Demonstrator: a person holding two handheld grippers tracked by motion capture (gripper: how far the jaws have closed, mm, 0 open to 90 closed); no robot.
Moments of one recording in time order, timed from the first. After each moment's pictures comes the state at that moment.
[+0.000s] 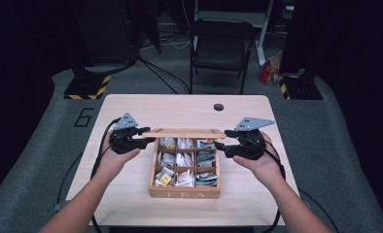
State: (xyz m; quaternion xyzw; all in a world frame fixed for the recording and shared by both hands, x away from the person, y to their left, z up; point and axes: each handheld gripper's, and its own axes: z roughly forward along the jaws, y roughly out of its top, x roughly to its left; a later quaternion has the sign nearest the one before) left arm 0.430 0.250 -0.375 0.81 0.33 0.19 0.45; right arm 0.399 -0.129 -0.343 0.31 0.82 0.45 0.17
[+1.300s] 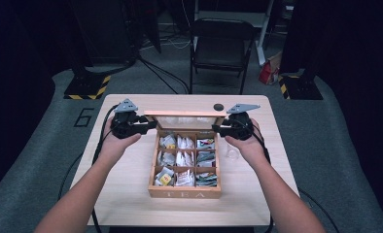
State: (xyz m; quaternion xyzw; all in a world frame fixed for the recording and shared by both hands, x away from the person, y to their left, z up) left arm 0.465 0.251 -0.355 0.80 0.34 0.18 0.46; right arm 0.480 -0.120 -0.377 0.36 0.81 0.44 0.17
